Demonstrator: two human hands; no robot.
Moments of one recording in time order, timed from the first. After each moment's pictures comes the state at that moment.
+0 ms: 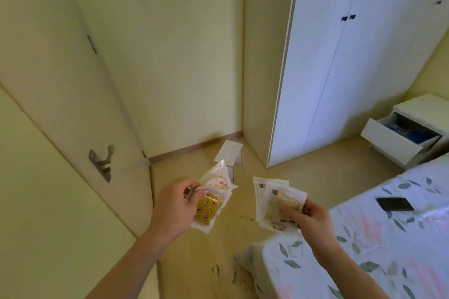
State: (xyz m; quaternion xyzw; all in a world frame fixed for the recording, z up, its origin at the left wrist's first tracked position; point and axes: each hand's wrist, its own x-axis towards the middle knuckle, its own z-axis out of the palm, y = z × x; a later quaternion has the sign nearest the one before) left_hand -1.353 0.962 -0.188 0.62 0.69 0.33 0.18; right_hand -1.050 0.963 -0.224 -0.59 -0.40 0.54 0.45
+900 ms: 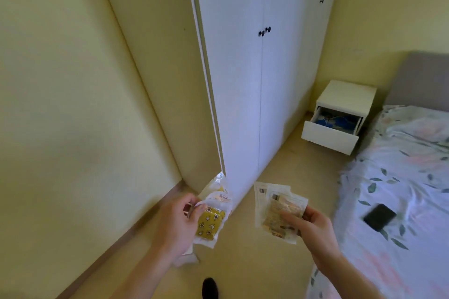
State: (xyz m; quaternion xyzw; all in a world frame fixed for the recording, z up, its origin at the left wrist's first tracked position) left_hand -1.256 1.527 -0.215 0.75 0.52 0.27 0.29; right_hand -0.993 1.389 -0.245 -0.65 -0.20 0.44 0.59
